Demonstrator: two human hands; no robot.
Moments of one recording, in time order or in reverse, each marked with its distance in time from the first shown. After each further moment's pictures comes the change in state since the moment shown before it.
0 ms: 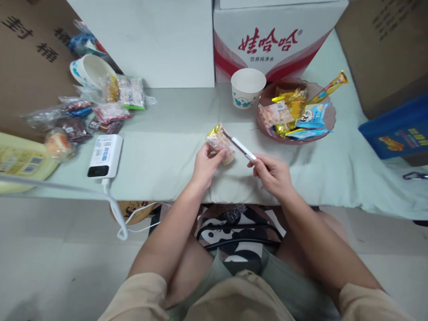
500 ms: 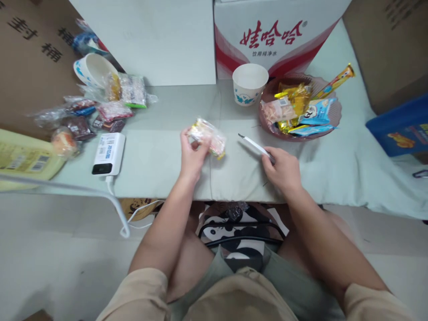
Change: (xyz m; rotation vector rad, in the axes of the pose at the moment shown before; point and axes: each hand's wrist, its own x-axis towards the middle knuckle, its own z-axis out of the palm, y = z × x) left_hand 0.011 0.017 -0.031 0.069 0.127 0.104; right_hand 0.004 0.031 -0.005 -0.503 0.197 -0.080
